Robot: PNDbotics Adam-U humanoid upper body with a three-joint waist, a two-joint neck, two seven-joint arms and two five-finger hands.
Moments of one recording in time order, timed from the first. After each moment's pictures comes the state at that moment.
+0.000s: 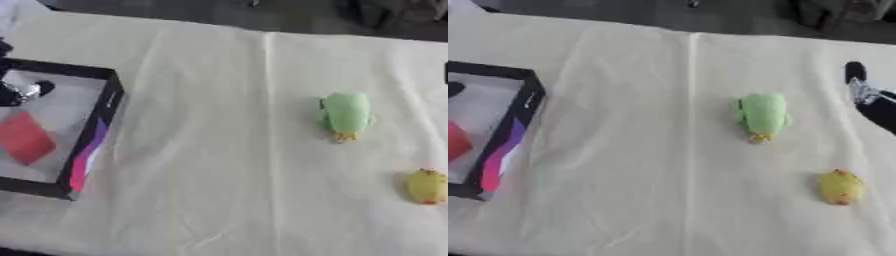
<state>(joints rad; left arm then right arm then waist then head) -0.51 0.81 0.00 -1.64 -0.36 0.37 -0.13 -0.27 -0.79 0.09 -1.98 0.57 0.31 -0.52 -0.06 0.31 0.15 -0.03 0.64</state>
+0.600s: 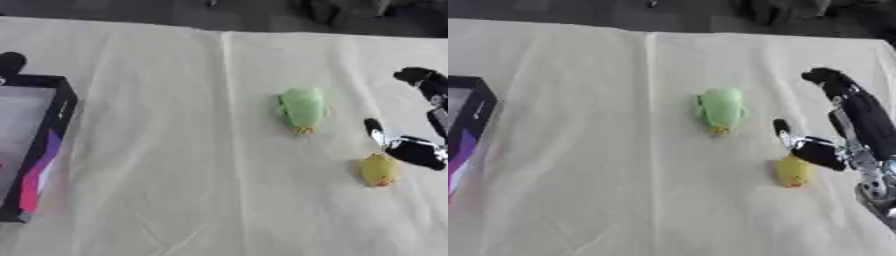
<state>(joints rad) -0.46 0.69 -0.05 -1.94 -0.17 0.23 0.06 -0.05 -0.93 0.19 -1.98 0.39 0.27 -0.34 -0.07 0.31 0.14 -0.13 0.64</state>
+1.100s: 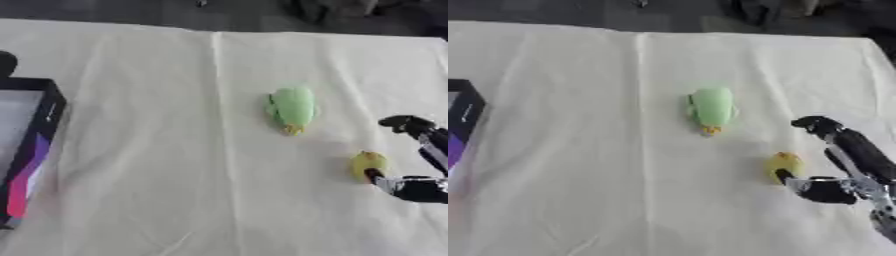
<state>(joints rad) -0.44 0.69 -0.10 -1.98 -0.01 0.22 0.19 0.07 -1.00 0.15 -1.98 0.28 0.25 -0.18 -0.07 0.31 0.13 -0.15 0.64</state>
